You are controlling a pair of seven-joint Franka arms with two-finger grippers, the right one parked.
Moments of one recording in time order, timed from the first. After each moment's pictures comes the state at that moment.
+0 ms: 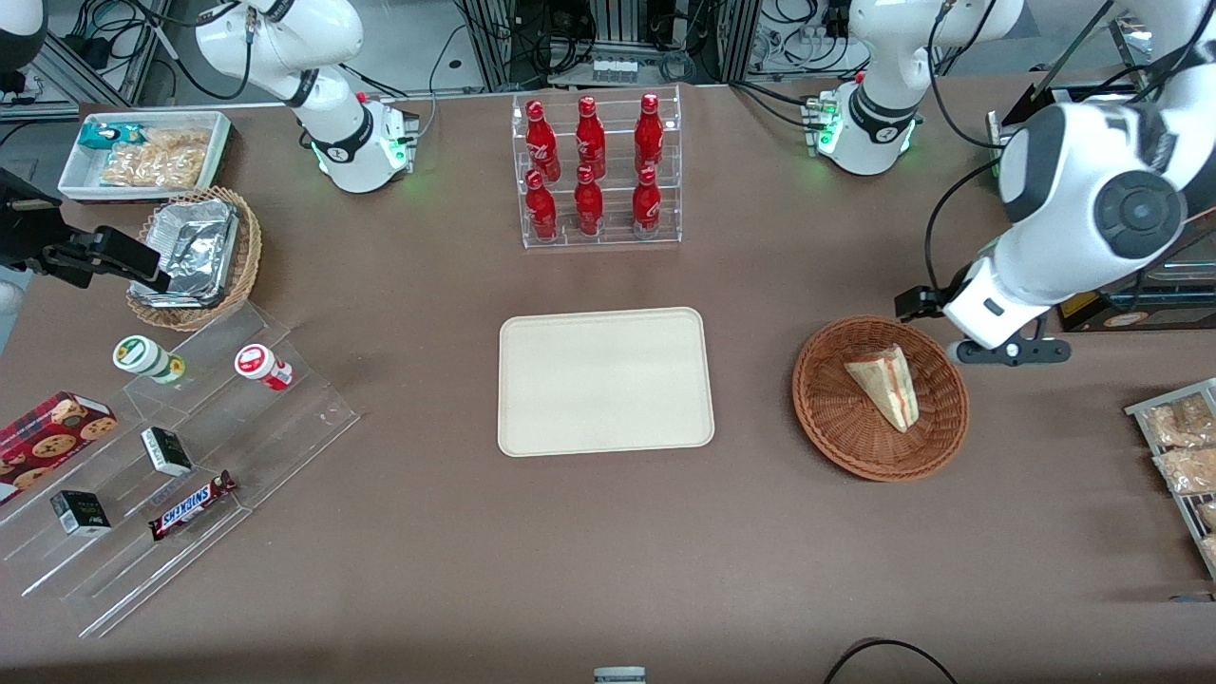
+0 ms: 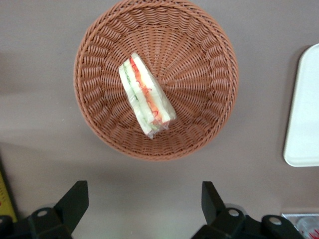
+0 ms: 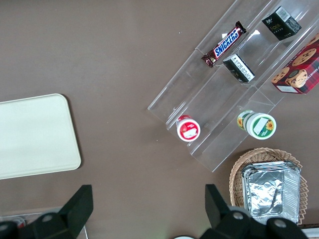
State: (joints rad) arm -0.04 0.03 -0.11 -2.01 0.00 1.88 -0.13
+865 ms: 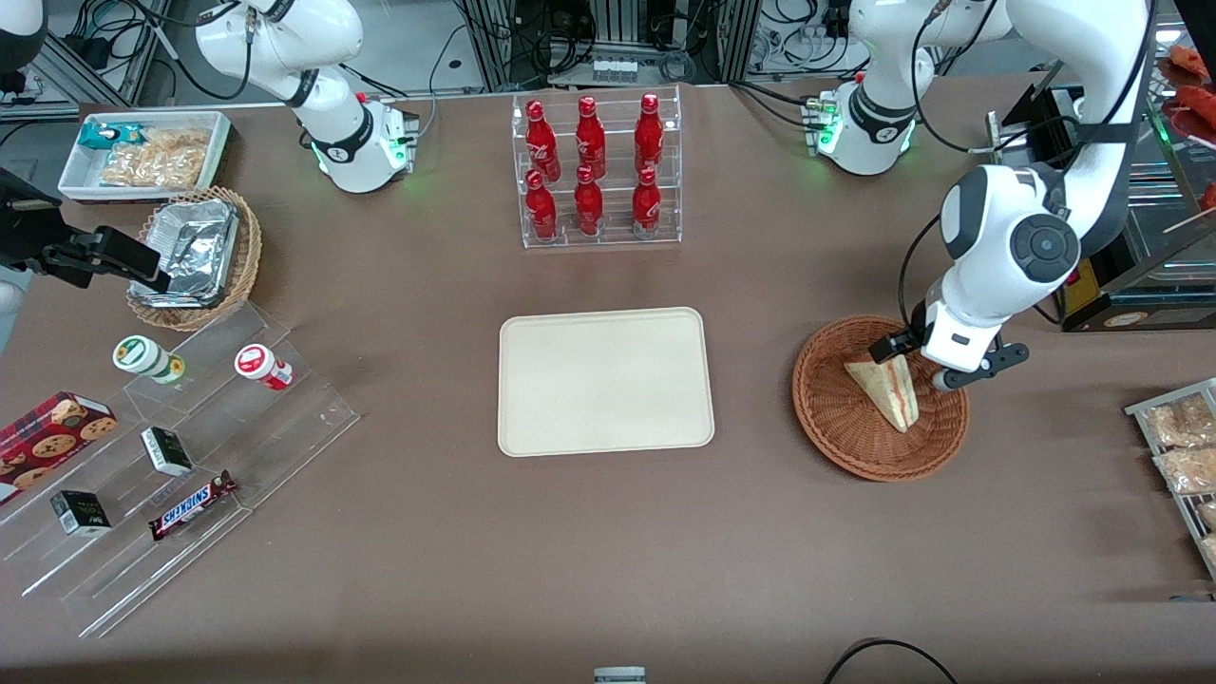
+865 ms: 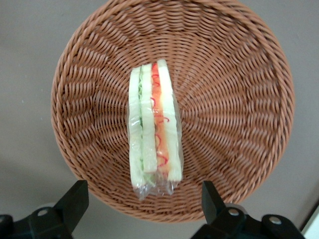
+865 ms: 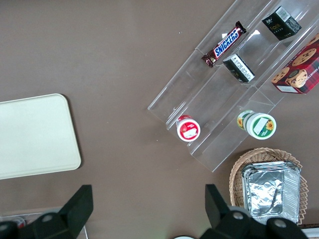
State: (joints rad) arm -0.04 0.11 -0.10 -2.26 0.00 2.31 -0.61
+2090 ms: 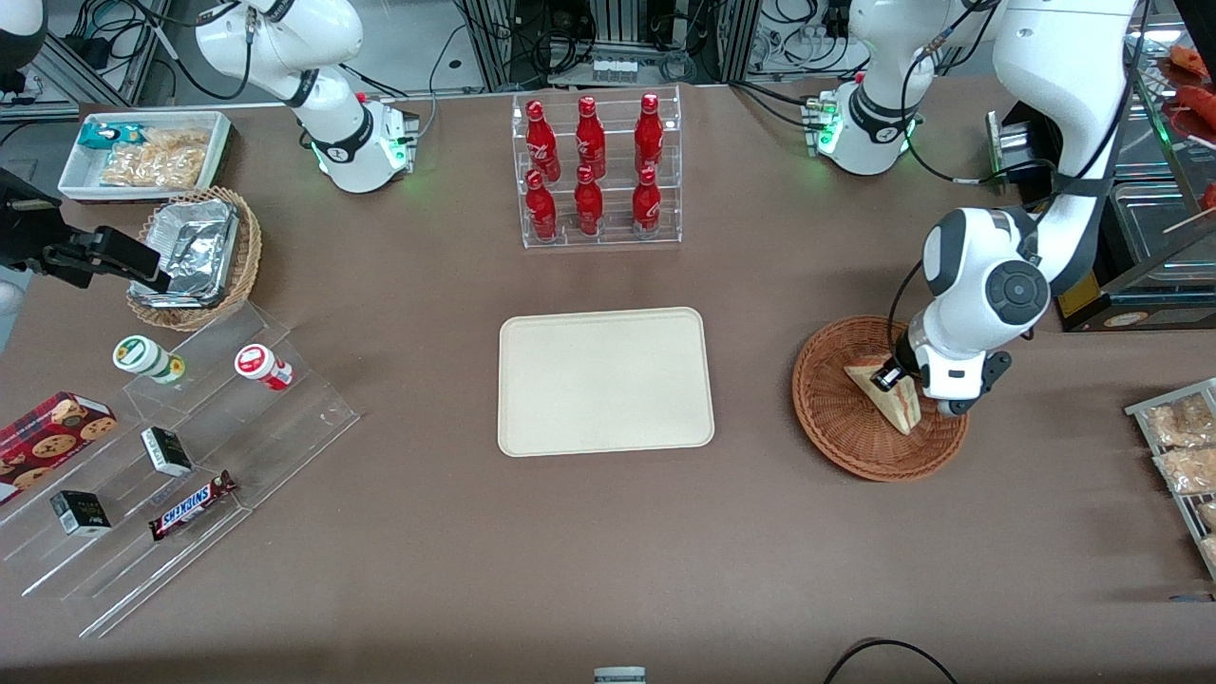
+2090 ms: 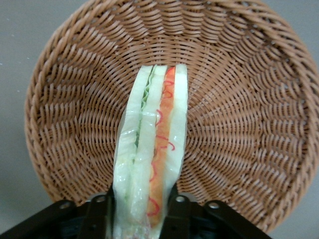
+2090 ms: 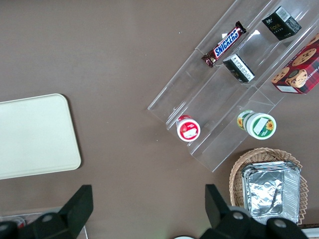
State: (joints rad) arm -0.04 0.24 -0.10 -2.17 0.00 2.31 -0.85
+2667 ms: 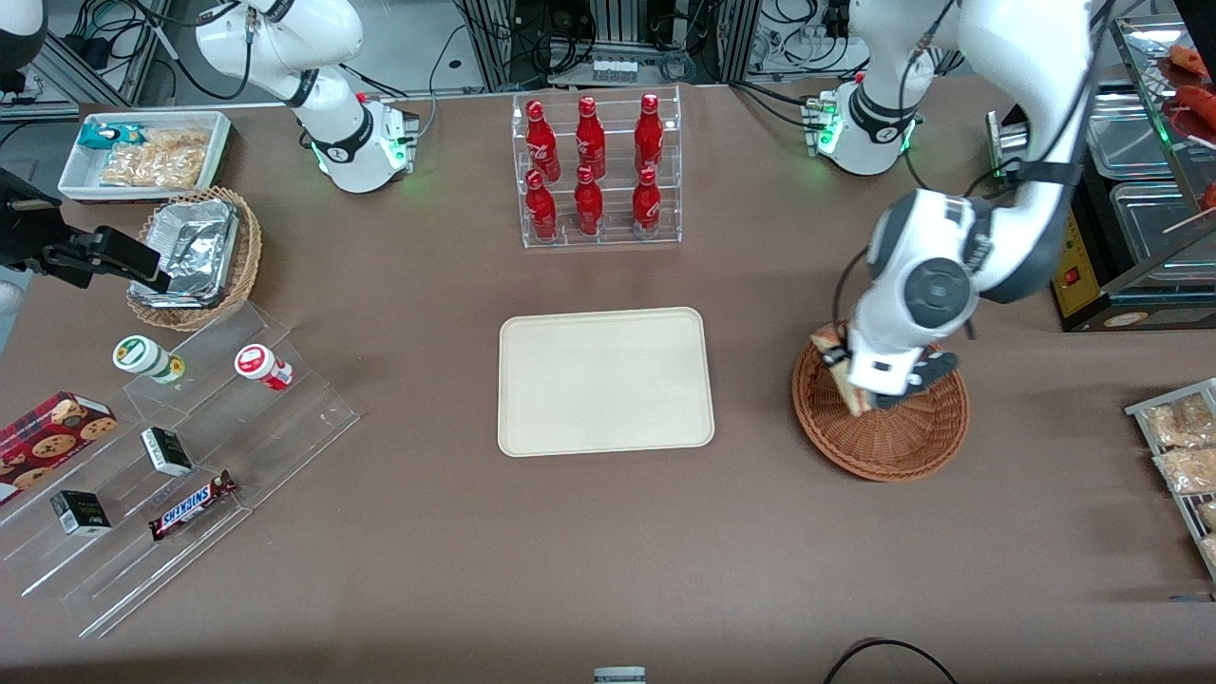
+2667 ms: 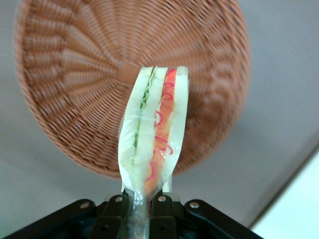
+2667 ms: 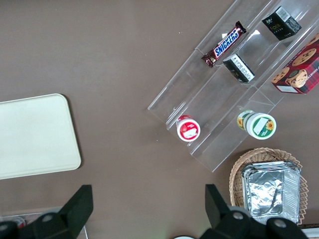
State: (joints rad) arm -0.24 0.24 -0.13 -2.01 0.05 2.04 -0.84
